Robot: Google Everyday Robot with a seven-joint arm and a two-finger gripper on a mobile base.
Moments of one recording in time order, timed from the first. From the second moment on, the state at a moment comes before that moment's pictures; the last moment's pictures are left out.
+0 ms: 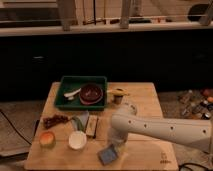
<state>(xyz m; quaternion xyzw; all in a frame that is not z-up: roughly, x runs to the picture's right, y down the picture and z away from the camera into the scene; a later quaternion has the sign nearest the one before) 0.052 0.309 0.728 -0.35 -0.21 -0.29 0.86</state>
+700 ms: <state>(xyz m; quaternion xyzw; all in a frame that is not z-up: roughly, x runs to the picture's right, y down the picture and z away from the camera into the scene) 0.127 0.274 0.759 -0.36 -0.16 -0.24 0.89</state>
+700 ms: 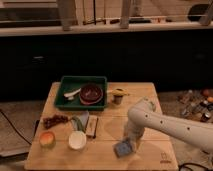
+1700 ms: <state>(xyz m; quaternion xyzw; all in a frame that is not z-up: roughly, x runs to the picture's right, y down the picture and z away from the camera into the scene) 0.044 0.292 0.757 -0.36 -0.22 -0.30 0.85</state>
